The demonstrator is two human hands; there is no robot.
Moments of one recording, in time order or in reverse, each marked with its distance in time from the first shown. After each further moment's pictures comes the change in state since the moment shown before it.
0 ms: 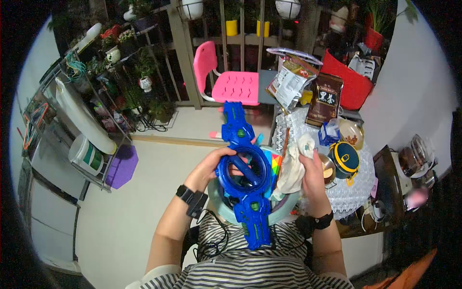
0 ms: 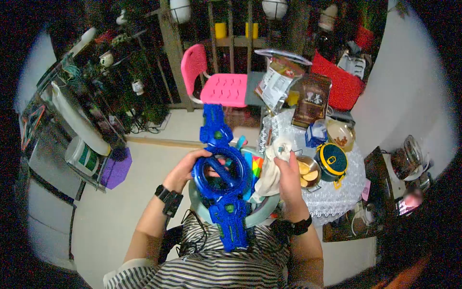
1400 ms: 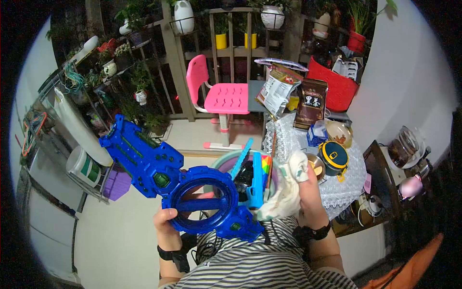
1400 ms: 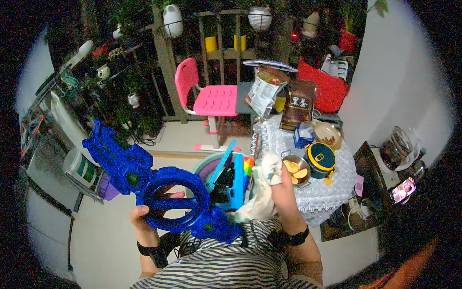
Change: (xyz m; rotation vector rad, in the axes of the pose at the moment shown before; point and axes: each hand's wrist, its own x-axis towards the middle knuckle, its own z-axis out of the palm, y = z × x) left_hand -0.184 -0.029 0.115 0.006 0.183 0.653; right_hand -0.067 -0.045 0.020 -0.071 -0.179 -0.067
